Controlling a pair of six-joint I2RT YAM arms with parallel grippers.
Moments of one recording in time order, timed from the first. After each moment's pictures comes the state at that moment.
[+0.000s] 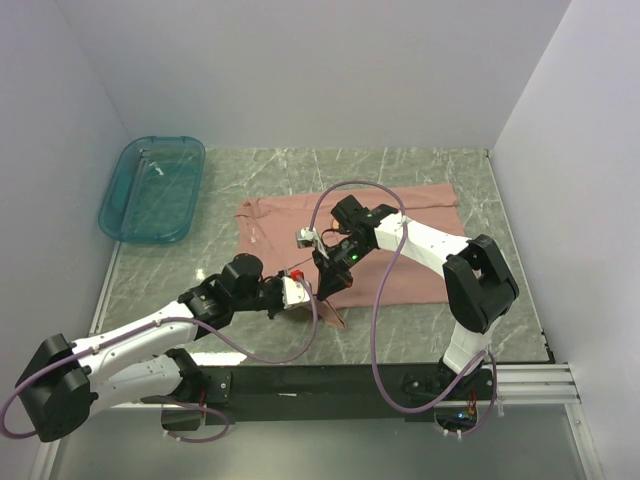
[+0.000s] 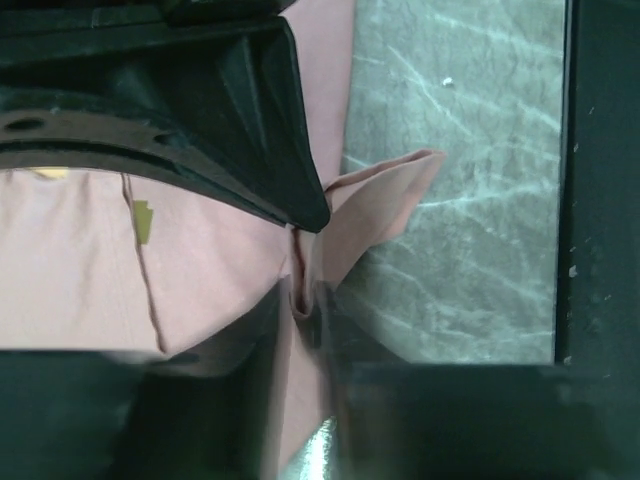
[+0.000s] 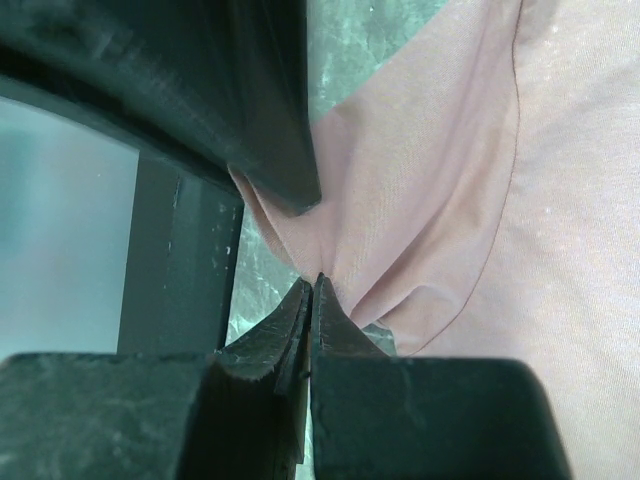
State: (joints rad) left arm -0.83 0.99 0.52 0.00 0.41 0.47; right arm 0.65 1.76 1.26 -0.82 -0.99 -0.72
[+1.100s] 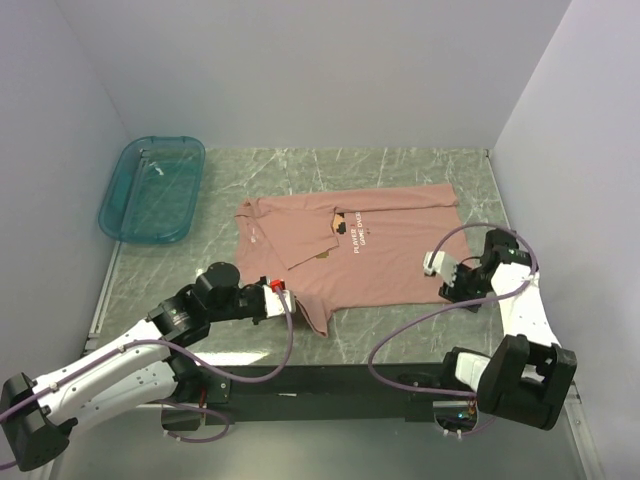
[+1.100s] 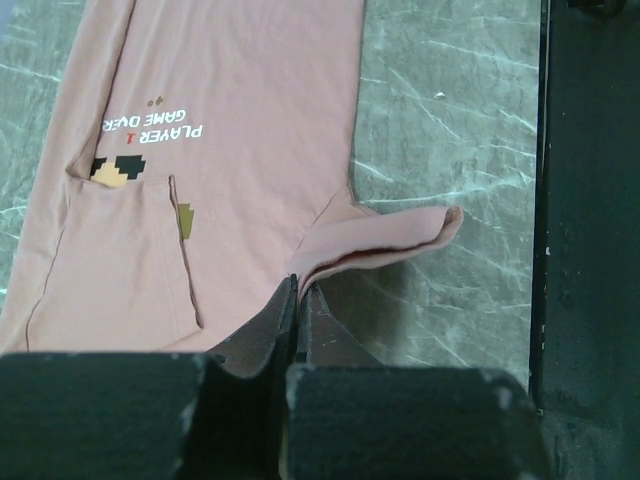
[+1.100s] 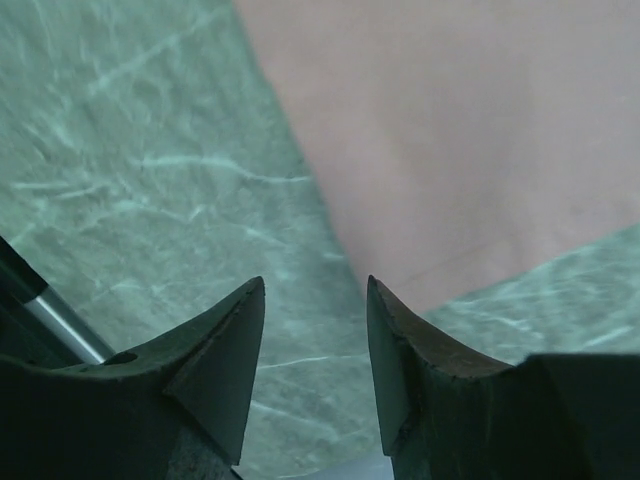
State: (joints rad) left arm -0.85 0.73 0.53 -0.19 0.37 0.51; right arm -0.29 1.12 0.78 -1.04 -0.38 -1.47
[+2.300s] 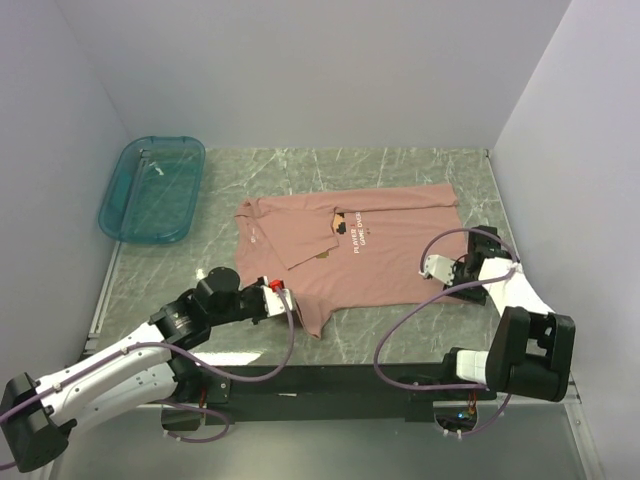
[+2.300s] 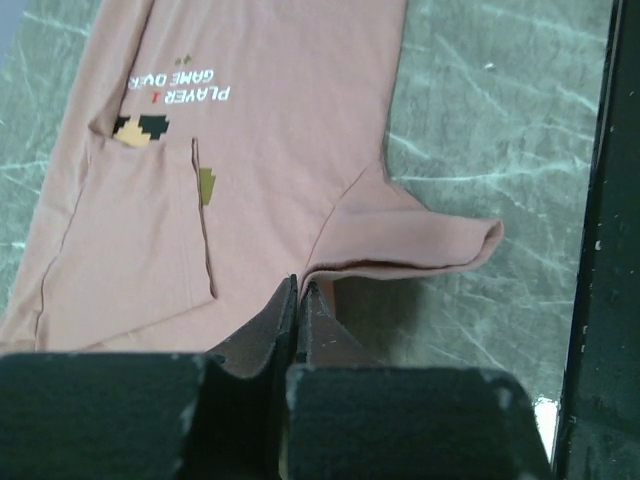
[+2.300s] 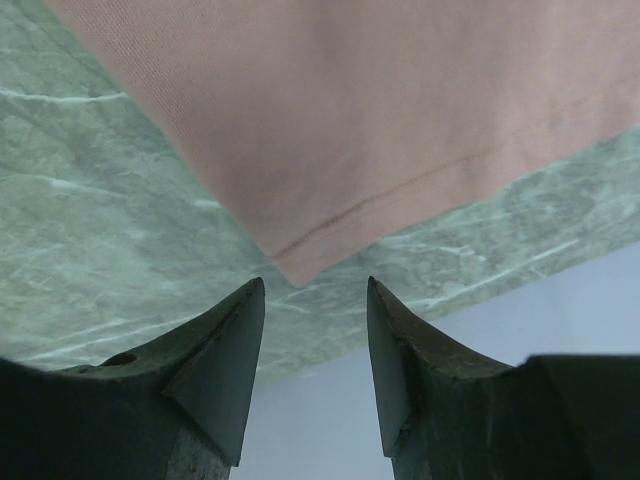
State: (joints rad) left arm -0.85 0.71 0.46 -0.14 0.27 0.49; right arm -0.20 1.26 0.68 -0.73 0.05 -1.45
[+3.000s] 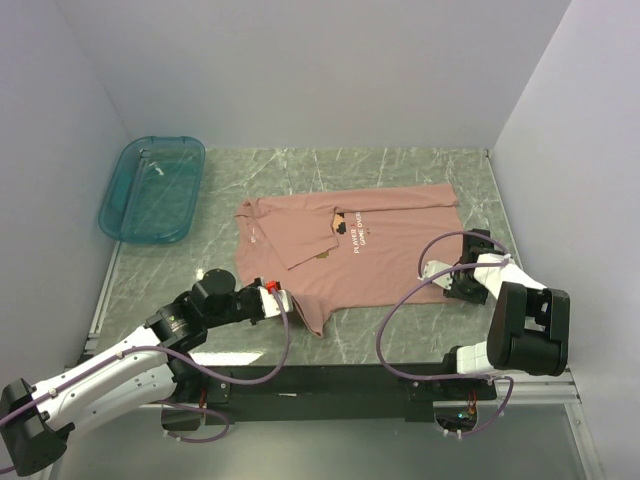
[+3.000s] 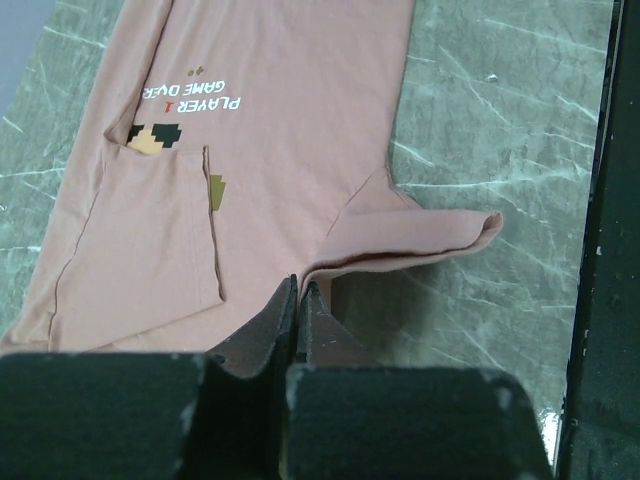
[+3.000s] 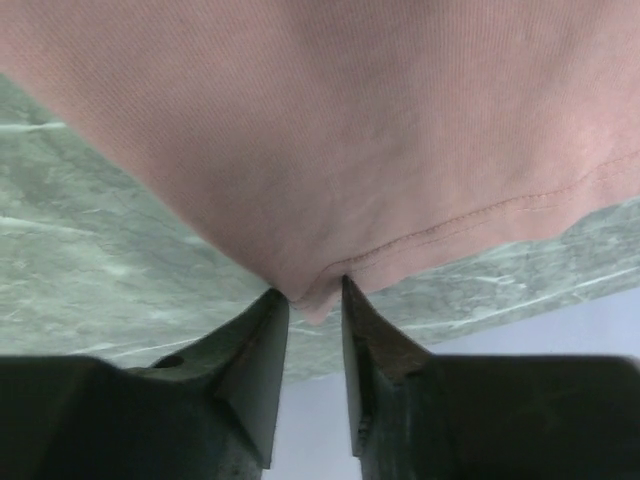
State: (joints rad) left arm -0.85 0.68 0.45 -0.14 0.26 0.49; right arm -0.19 1.40 0.64 -0.62 0.14 -1.45
